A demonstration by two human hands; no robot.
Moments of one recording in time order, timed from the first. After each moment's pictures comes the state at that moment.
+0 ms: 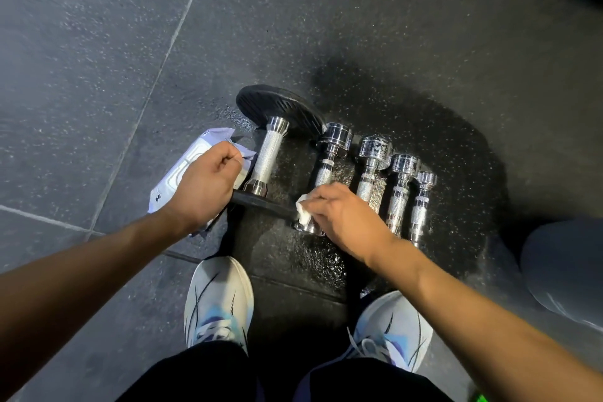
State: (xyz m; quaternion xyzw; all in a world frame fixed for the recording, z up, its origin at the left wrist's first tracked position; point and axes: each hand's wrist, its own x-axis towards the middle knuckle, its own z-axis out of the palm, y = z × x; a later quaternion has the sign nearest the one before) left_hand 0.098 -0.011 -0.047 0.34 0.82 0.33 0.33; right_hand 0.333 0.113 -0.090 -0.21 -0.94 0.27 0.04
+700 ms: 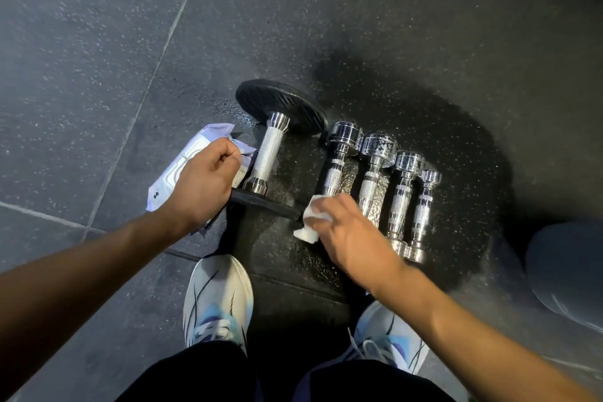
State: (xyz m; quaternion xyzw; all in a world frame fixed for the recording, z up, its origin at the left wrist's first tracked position) left_hand 0.098 -0.010 -0.051 0.32 0.82 0.35 0.33; right_hand 0.359 0.091 -0.052 -0.18 -0.96 0.22 -0.06
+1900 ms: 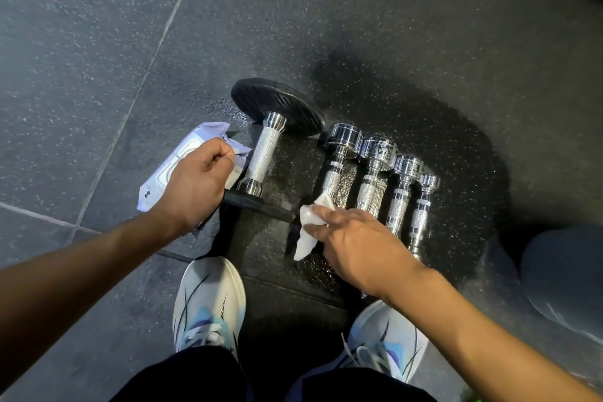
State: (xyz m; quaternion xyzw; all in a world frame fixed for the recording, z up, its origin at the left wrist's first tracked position) left_hand 0.100 -0.011 -0.050 0.33 0.82 0.35 0.32; right_hand 0.352 0.107 -0.017 -0.15 -0.93 0.18 -0.29
